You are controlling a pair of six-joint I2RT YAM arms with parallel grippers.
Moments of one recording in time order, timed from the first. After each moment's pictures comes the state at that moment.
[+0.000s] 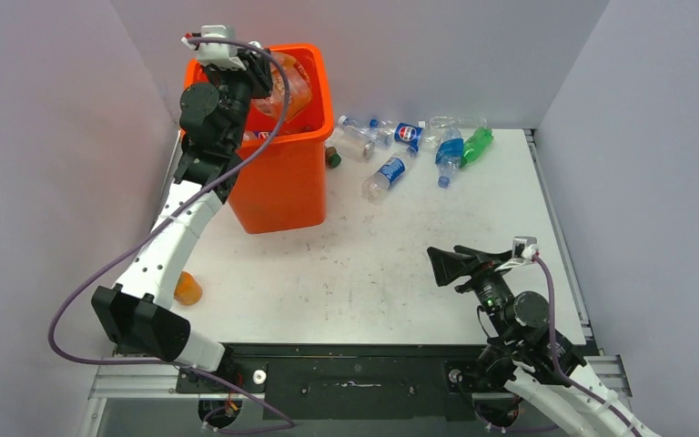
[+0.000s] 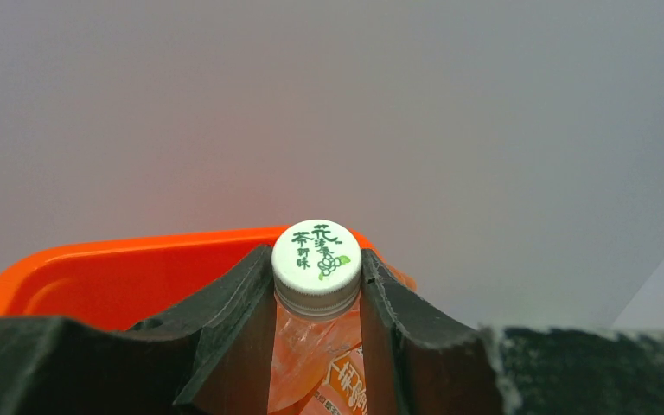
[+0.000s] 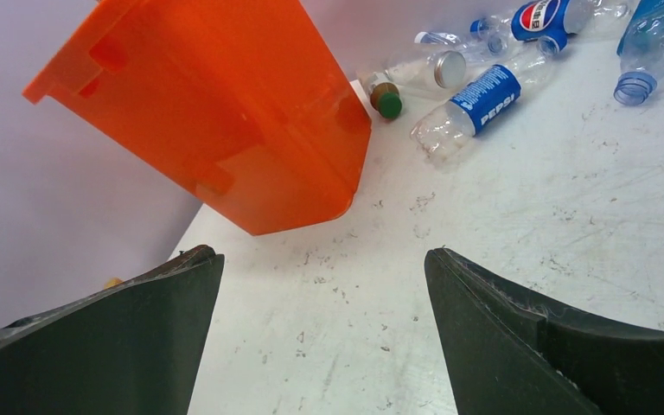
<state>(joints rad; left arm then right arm) -0.33 1.47 1.60 0.22 -0.18 -0.14 0.77 0.16 0.40 -0.17 0.36 0.59</state>
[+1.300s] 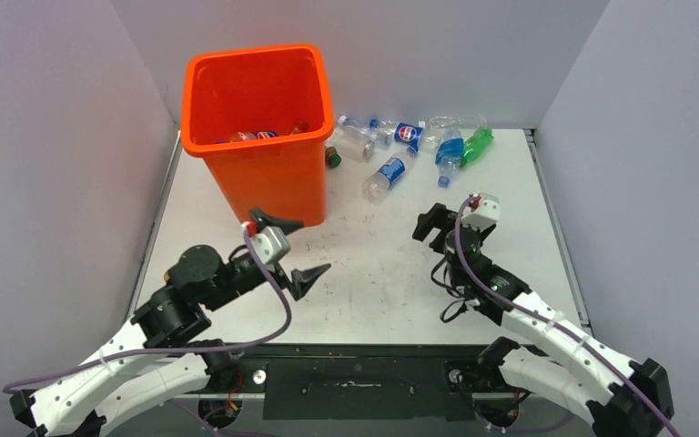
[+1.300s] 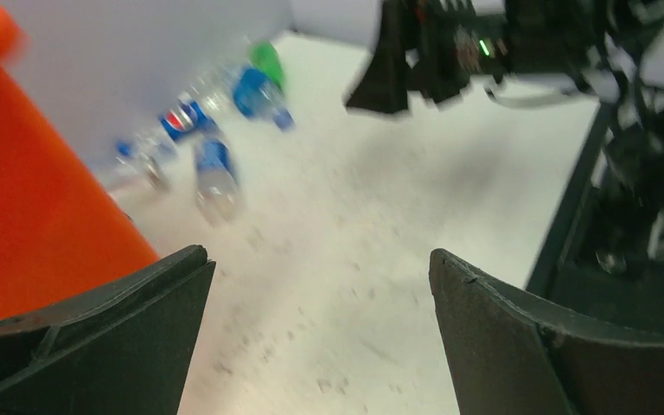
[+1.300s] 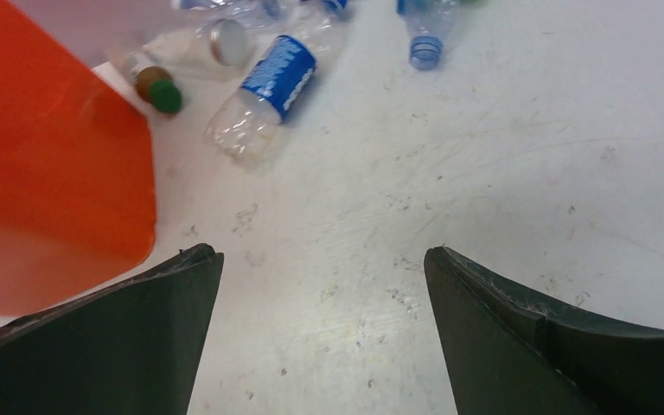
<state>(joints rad) -0.92 0.64 0.89 -0.20 0.03 0.11 0.71 0.82 0.59 -0.10 0.66 0.58</state>
